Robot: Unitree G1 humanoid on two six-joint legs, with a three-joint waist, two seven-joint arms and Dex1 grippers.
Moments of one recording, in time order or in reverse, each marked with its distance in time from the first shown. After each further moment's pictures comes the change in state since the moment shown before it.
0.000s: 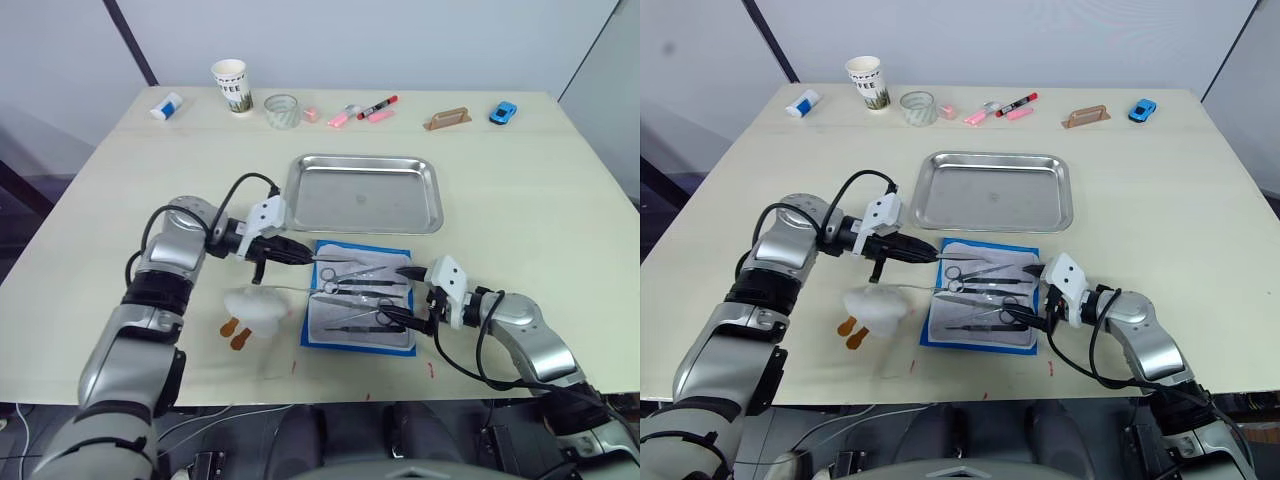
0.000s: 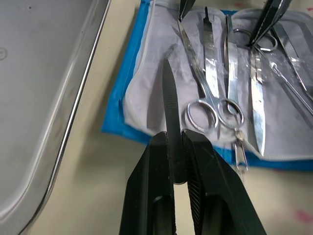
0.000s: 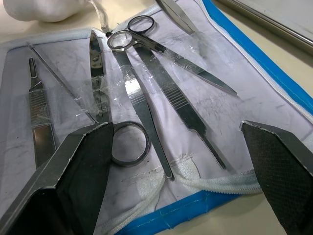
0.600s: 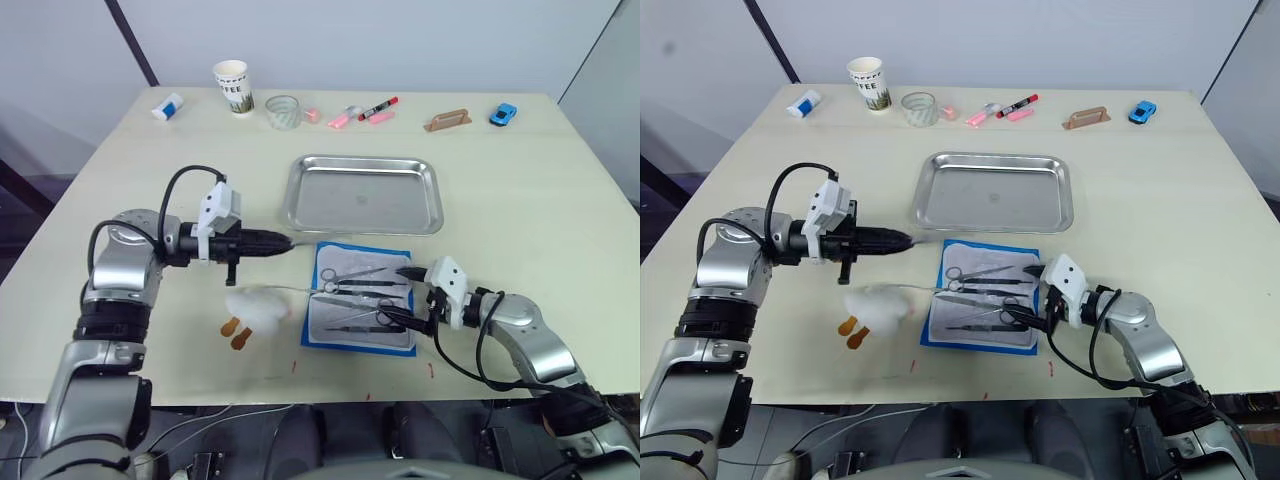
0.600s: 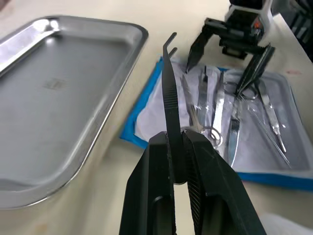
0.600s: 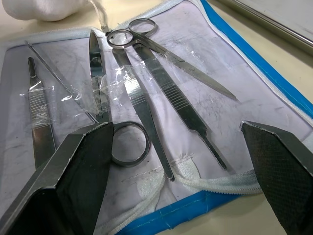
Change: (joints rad) left arm 0.187 0.034 0.213 -0.248 -0.239 0.163 0.140; right arm 0.005 -0.003 0.001 0.003 0.000 -0.007 -0.005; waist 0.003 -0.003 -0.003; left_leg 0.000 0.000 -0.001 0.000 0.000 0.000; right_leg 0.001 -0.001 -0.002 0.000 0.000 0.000
